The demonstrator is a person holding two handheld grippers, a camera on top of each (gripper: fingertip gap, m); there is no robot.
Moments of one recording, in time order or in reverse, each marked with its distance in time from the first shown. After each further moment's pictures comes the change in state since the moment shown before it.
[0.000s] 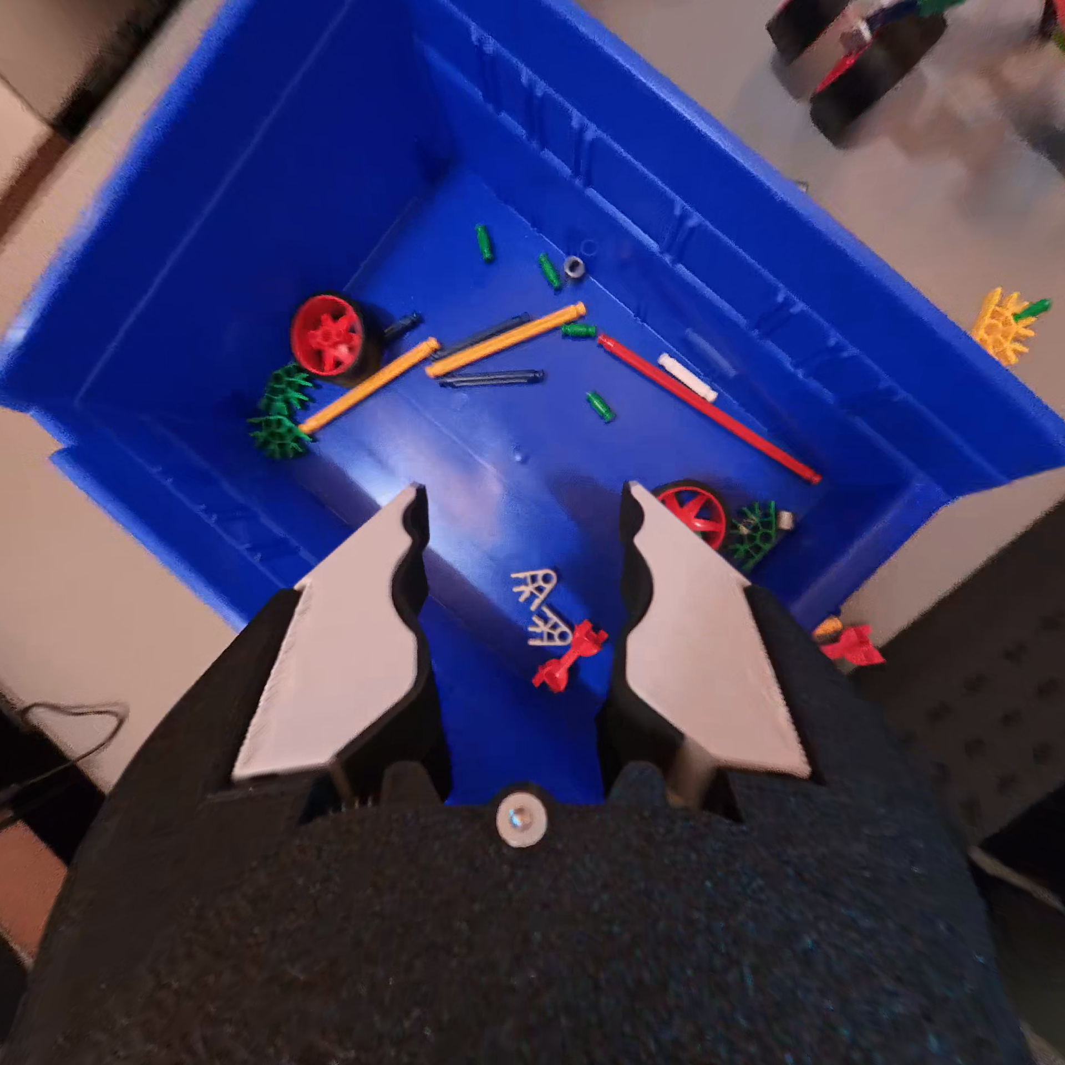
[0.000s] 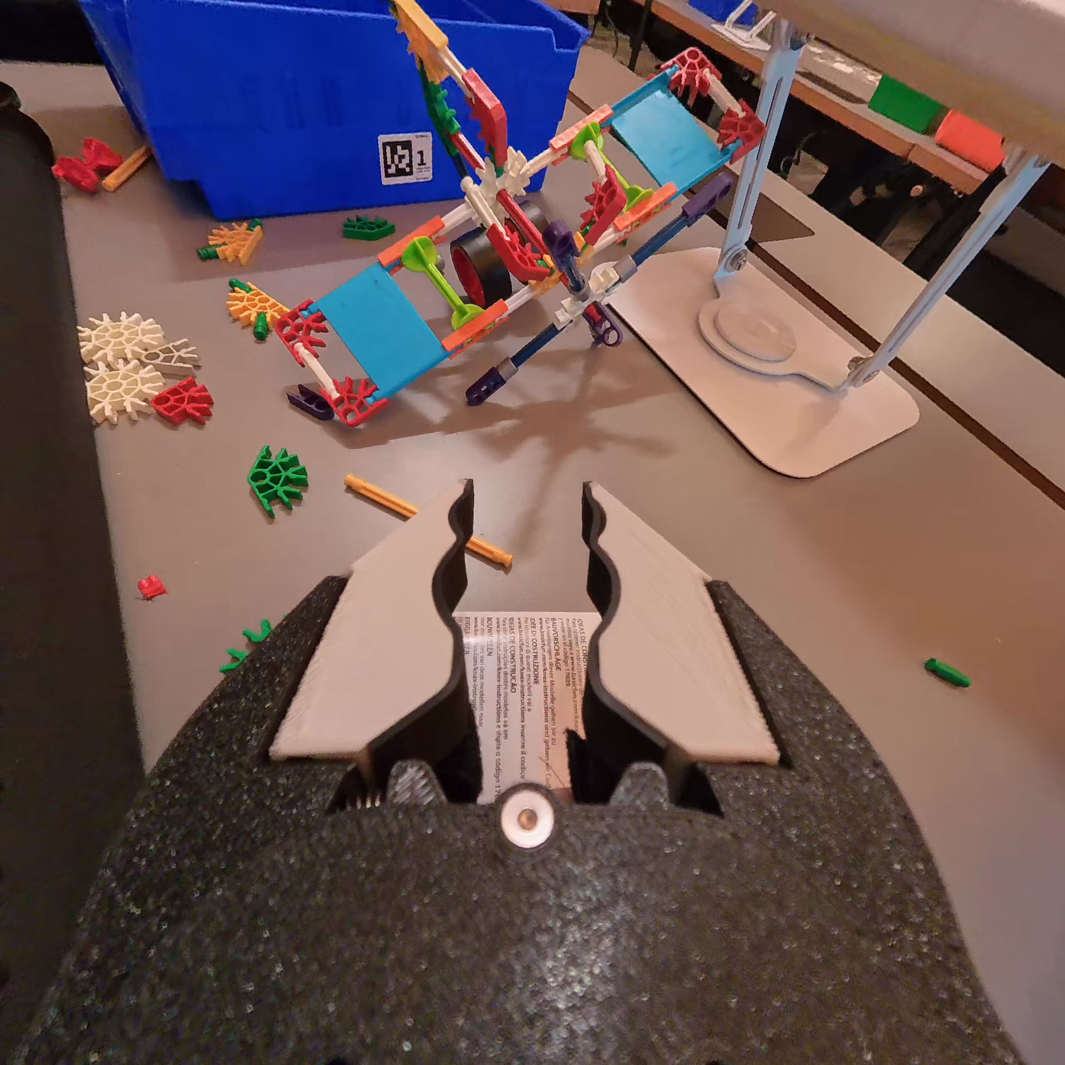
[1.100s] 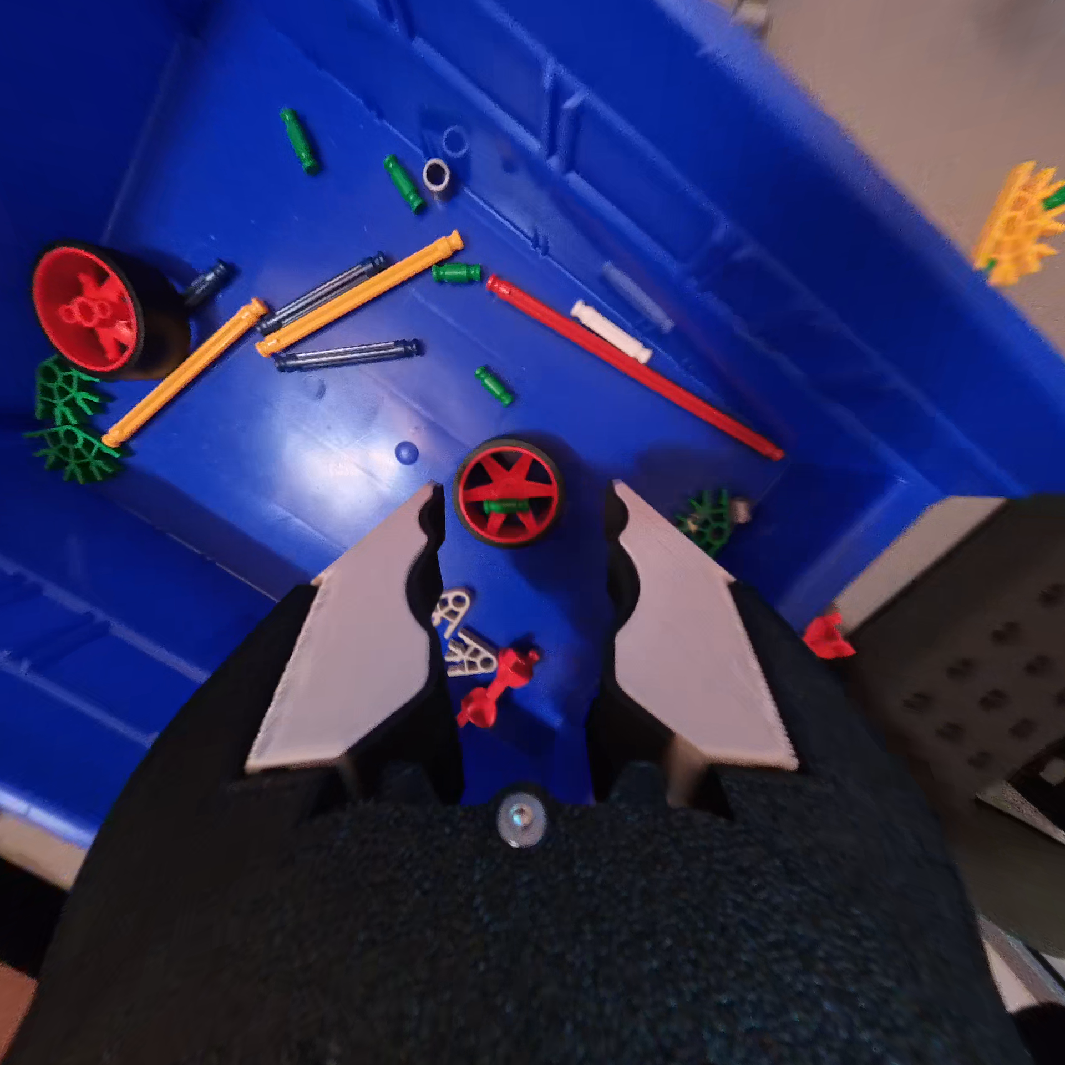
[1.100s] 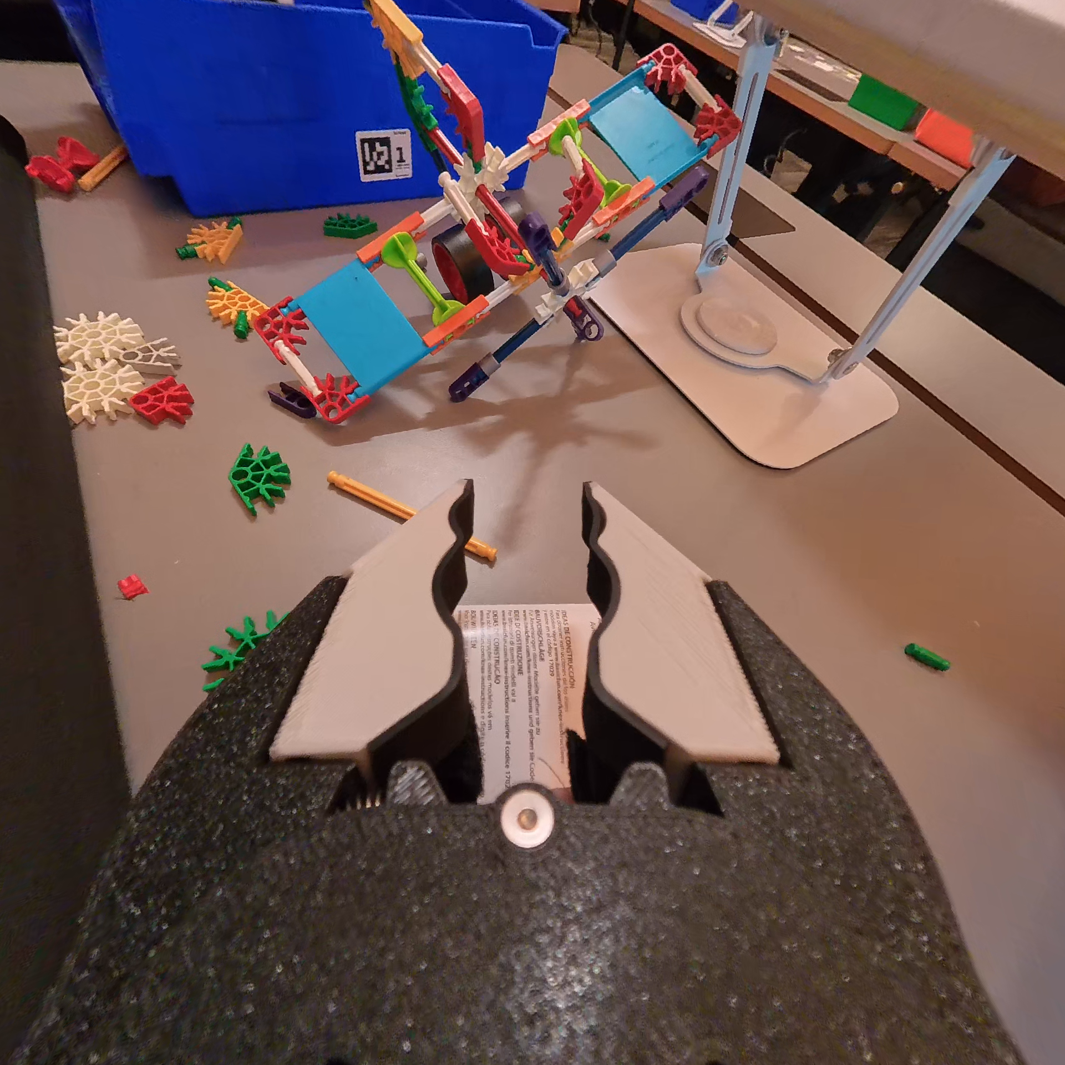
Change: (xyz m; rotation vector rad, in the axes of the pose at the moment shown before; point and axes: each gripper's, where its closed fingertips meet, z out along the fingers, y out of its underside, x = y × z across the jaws) left arm 0.042 0.020 0.045 -0.180 0.096 0.059; right arm 0.007 0.002 -0.003 0.001 0.022 0.007
